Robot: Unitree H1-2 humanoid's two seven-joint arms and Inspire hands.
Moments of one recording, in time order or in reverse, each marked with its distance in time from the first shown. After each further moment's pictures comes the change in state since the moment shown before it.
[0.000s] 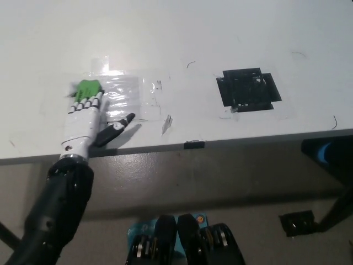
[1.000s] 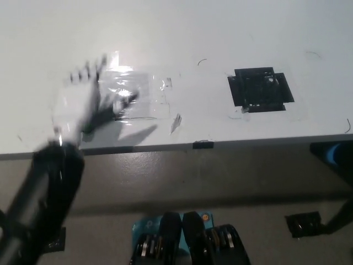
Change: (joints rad) left_arm -0.041 0.111 -0.050 -0.519 0.033 0.062 -0.148; right_arm 0.023 -0.003 0.001 -0.002 0.008 -0.018 0.006
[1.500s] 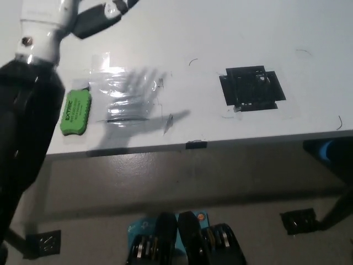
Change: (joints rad) left_arm -0.111 0.068 0.055 -0.337 0.040 0.018 -0.076; right_arm 0.024 -0.009 0.008 -0.005 0.011 0.002 0.002
